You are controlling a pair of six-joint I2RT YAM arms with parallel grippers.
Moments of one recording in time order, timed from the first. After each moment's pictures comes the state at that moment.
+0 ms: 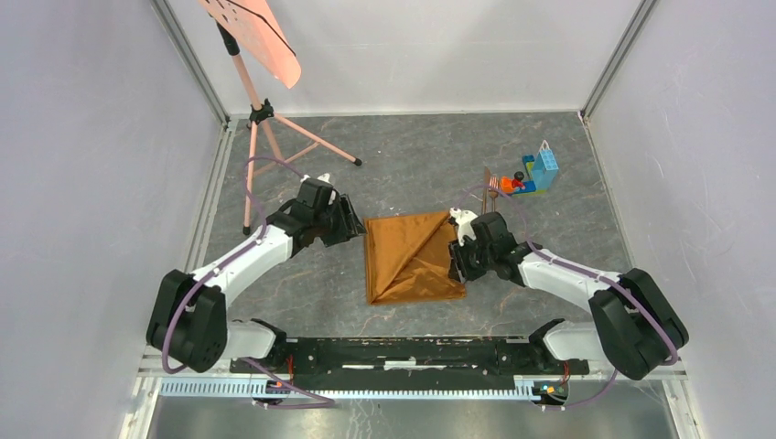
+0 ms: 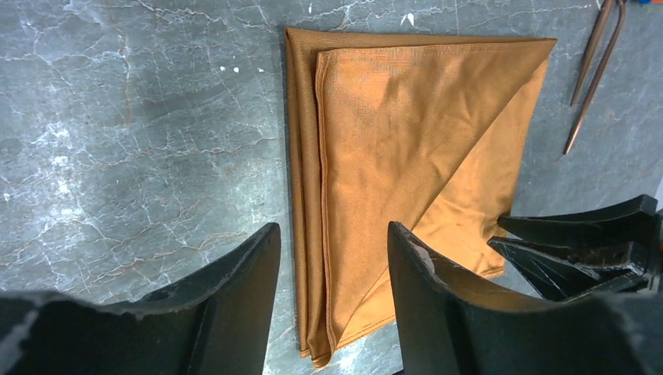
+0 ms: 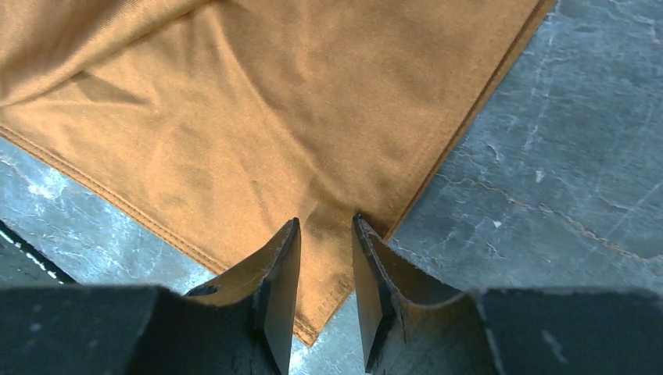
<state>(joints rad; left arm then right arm) -0.44 1.33 0.80 -0.33 0.13 -0.69 0.55 1.30 0.53 -0.17 -0.26 0.14</state>
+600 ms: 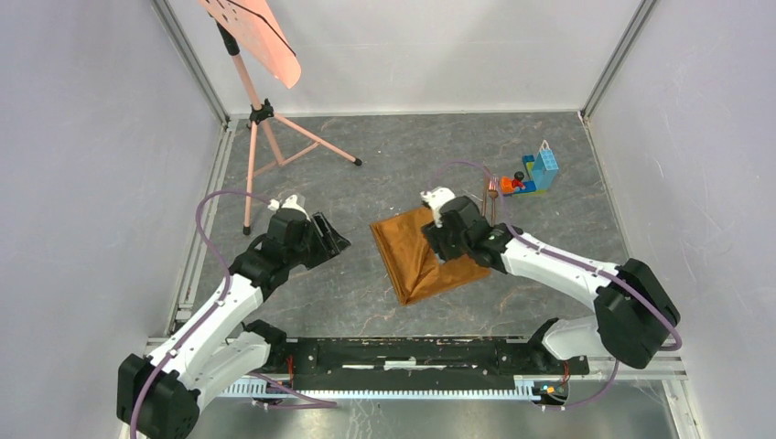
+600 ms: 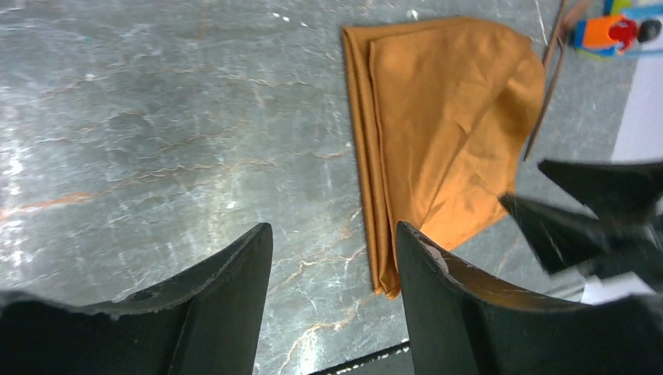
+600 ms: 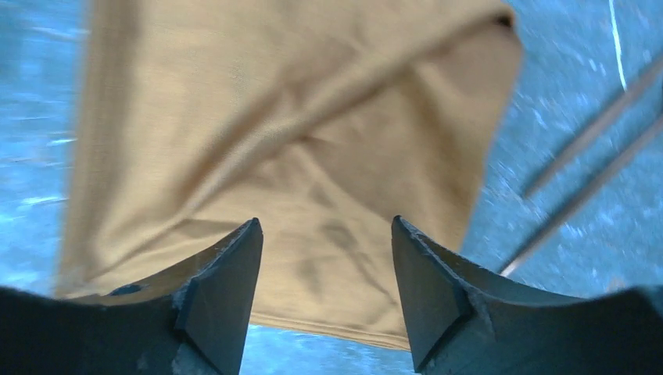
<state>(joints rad) -0.44 0.88 0.59 -0.41 0.06 -0.81 0.69 1.36 0.75 -0.26 0.15 0.07</state>
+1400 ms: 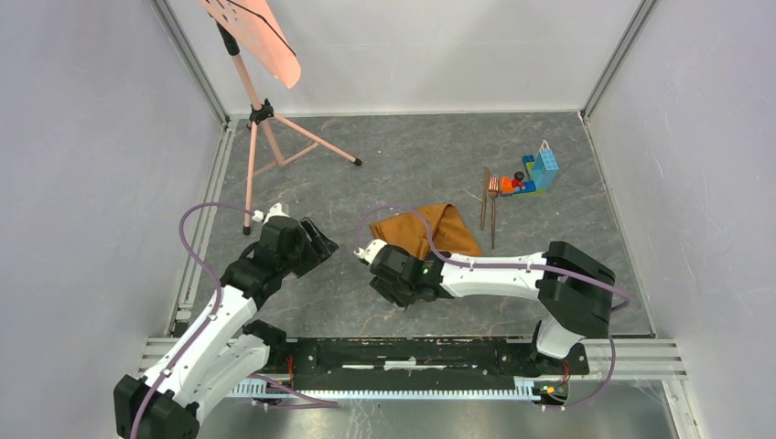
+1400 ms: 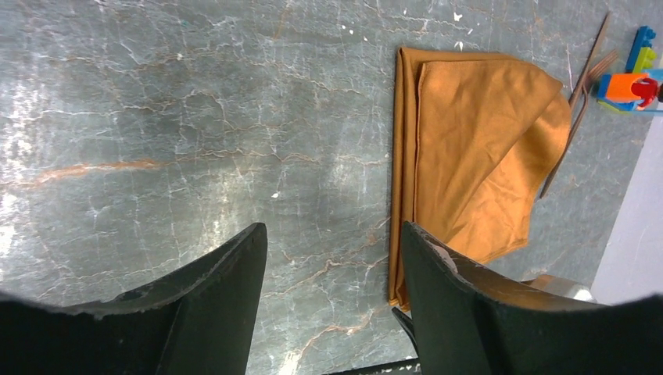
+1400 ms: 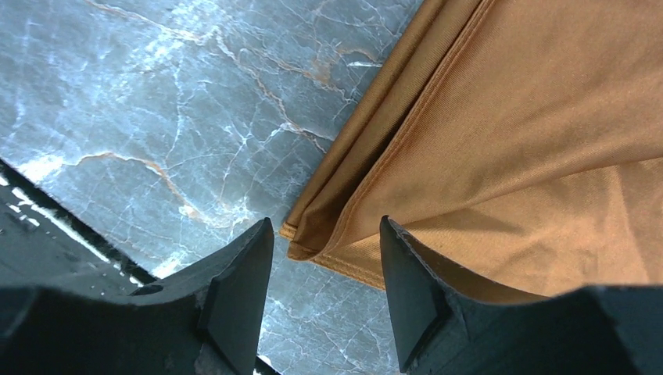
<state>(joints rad) -0.41 0.78 0.57 -0.53 -0.06 -0.90 1.19 1.65 1.00 -0.43 0.21 0.21</state>
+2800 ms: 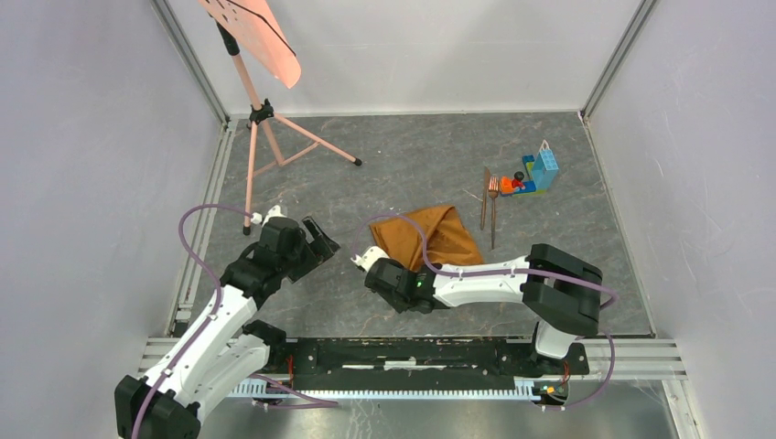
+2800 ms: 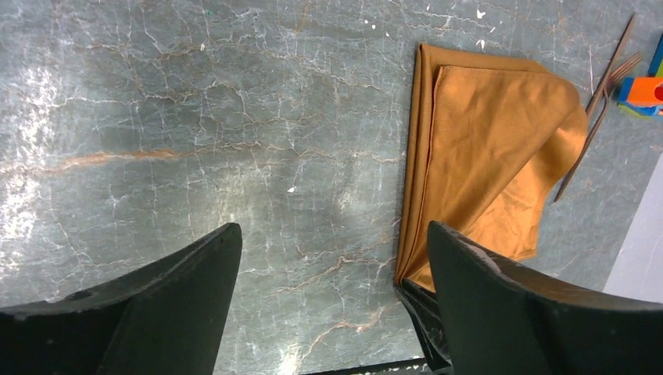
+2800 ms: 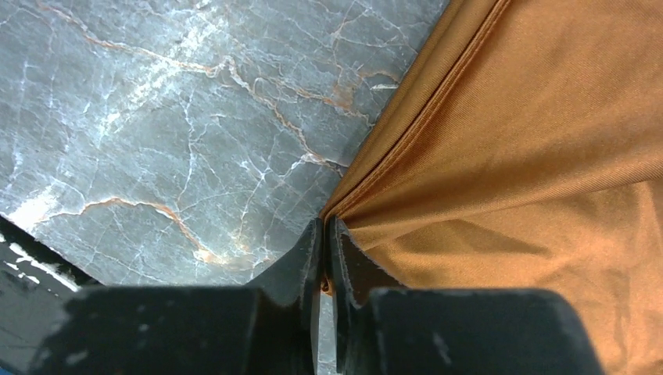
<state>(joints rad) -0.39 0.77 0.57 -0.57 -0.08 -0.90 1.24 1.72 0.96 -0.31 0.30 0.29</state>
